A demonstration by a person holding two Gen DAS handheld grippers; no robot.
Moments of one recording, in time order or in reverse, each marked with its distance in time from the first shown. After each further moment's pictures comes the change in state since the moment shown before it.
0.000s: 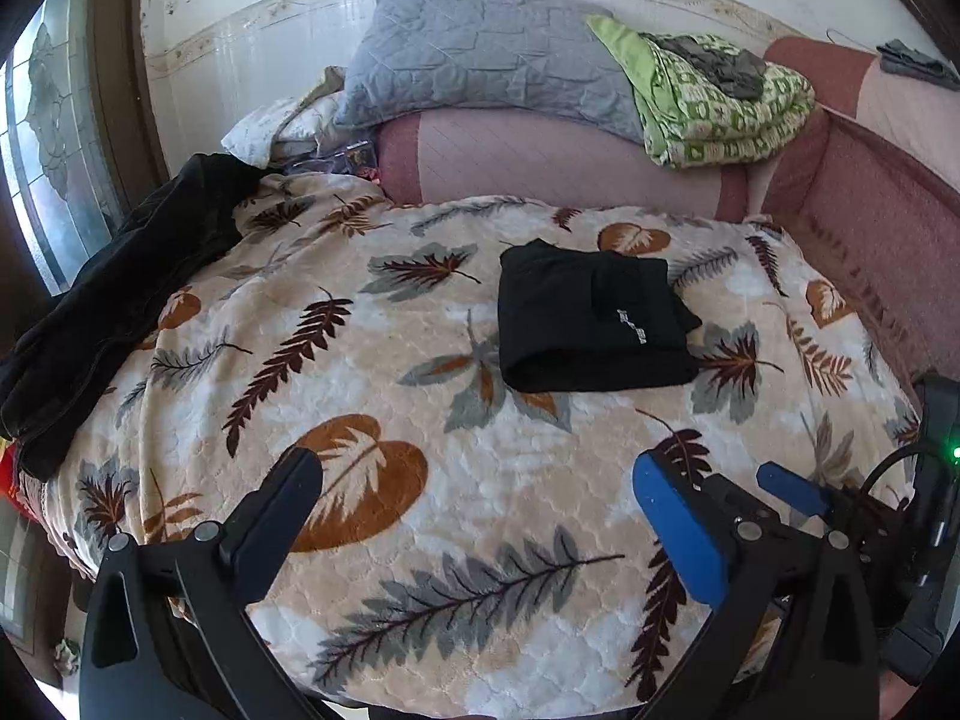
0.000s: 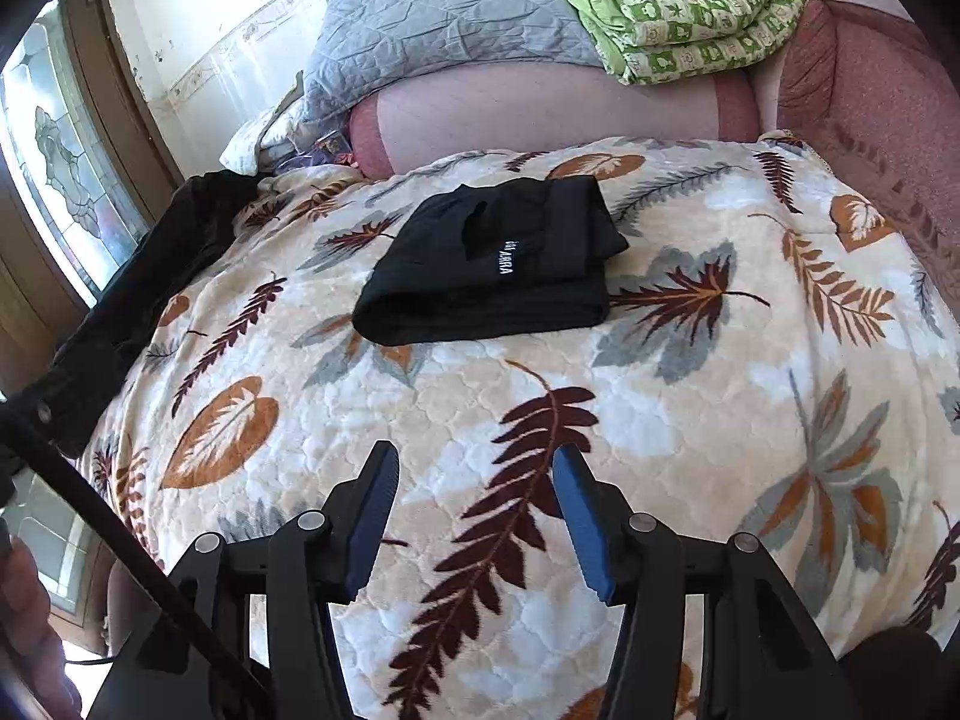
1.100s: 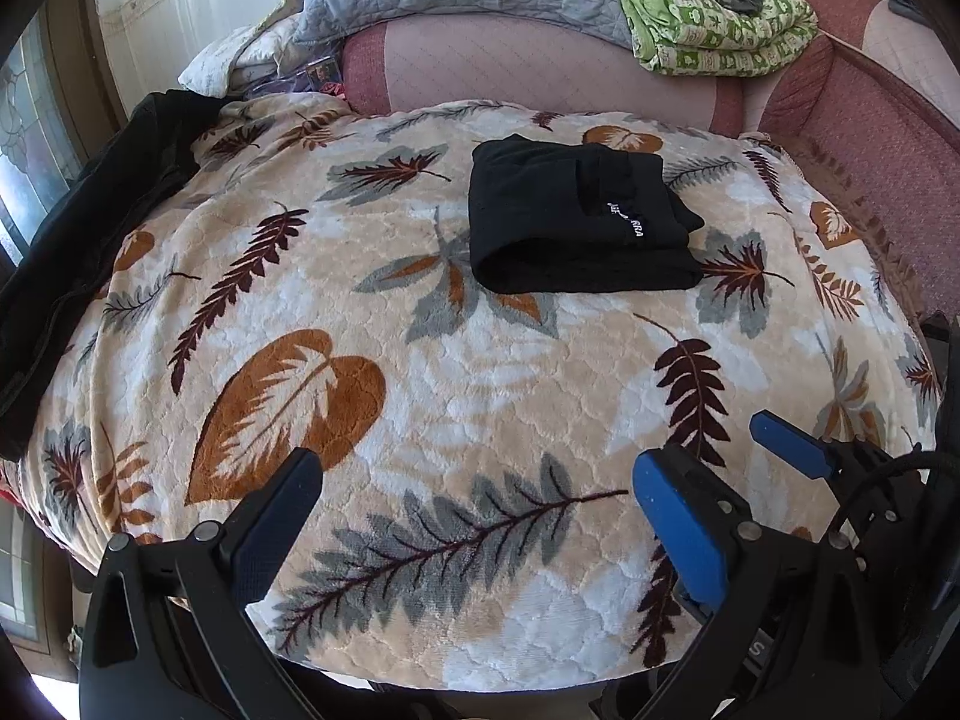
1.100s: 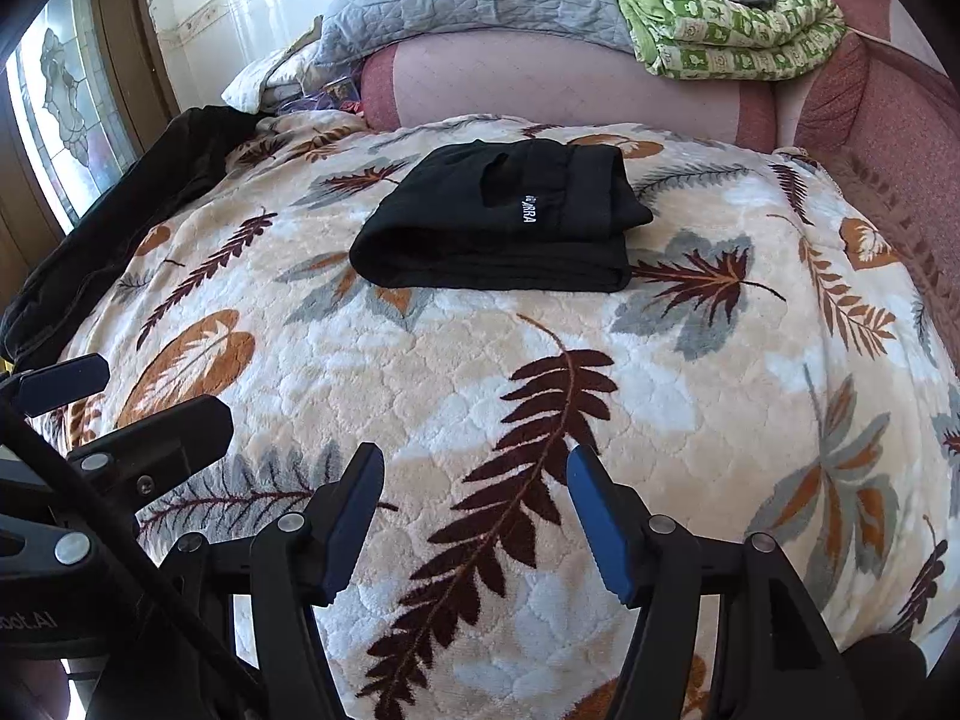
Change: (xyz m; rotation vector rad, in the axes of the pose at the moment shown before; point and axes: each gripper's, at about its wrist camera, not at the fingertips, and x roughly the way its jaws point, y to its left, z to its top) left arm 0.046 -0.008 -0.021 0.026 0.201 -0.040; right arm 0.026 0.026 -0.017 -0.120 0.066 -0.081
